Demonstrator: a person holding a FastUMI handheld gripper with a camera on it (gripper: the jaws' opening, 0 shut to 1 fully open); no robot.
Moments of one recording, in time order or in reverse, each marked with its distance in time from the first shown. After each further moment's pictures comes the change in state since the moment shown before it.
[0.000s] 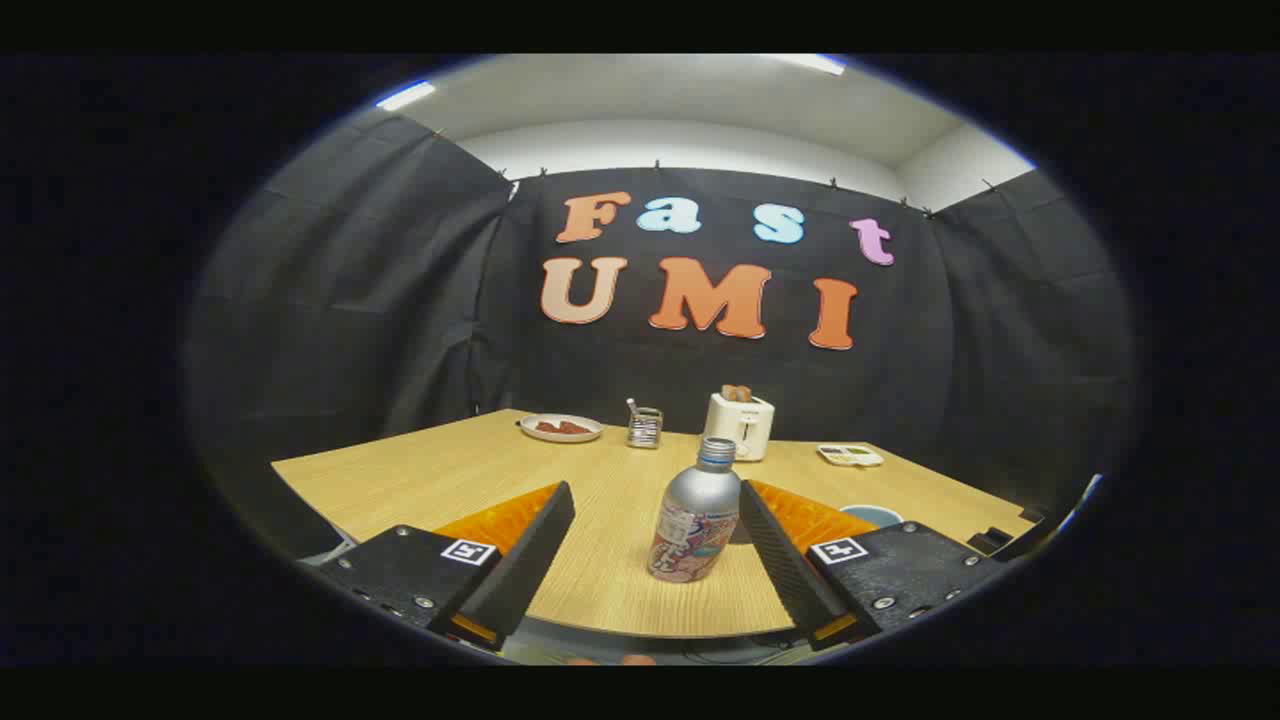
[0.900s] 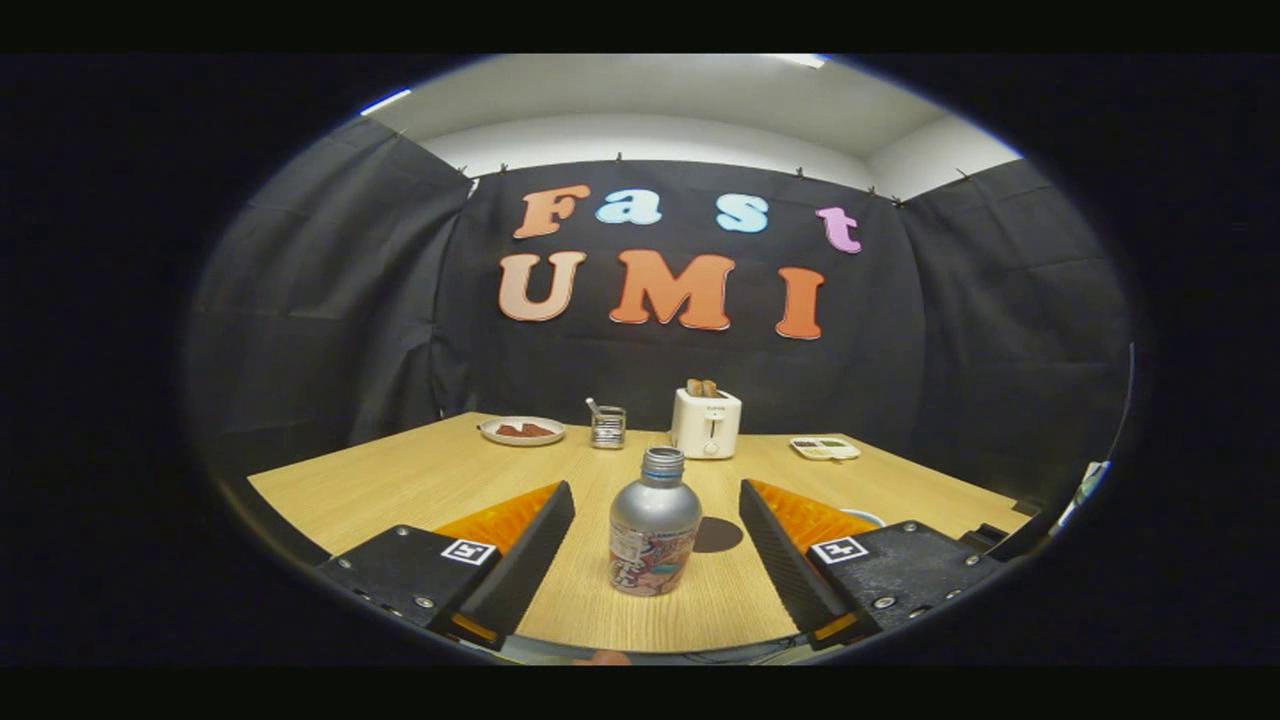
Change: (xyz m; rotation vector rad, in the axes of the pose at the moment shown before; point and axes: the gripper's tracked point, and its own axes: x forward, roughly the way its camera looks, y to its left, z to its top) arm 0.030 -0.036 0.000 0.041 0.016 -0.092
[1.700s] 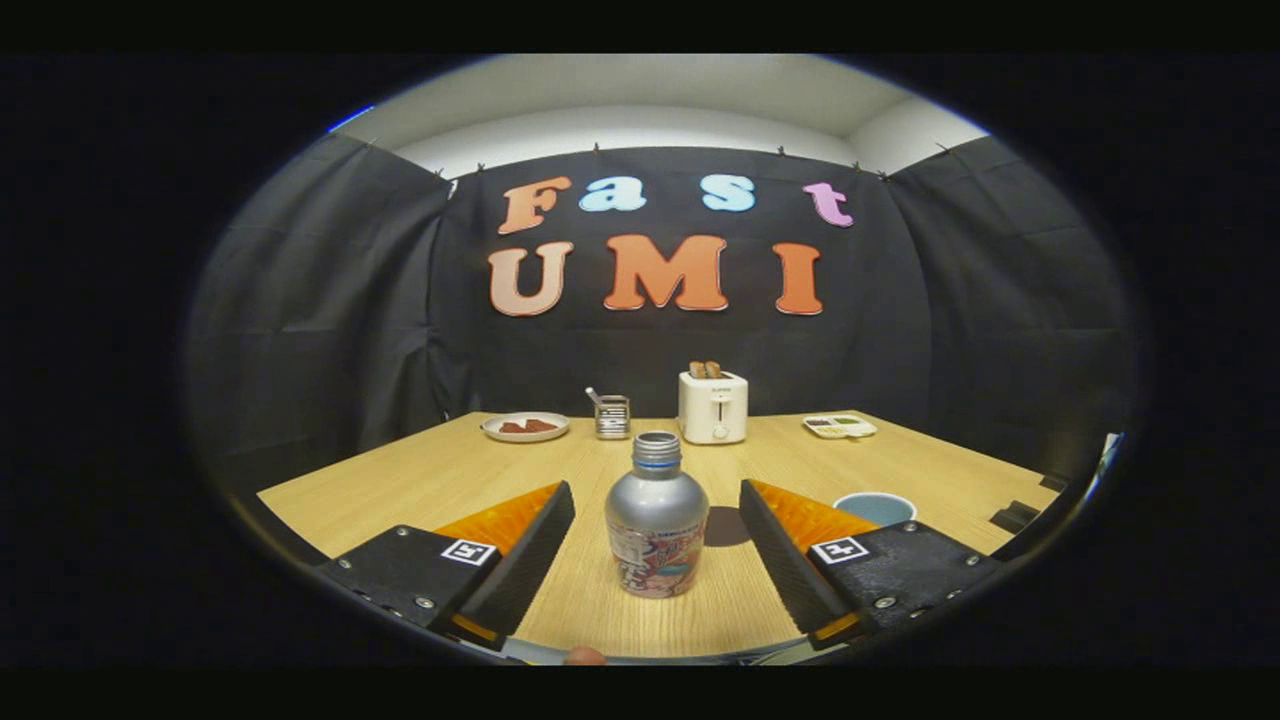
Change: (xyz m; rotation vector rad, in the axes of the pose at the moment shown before) arm 0.024 -0.001 -0.027 0.057 0.080 0.009
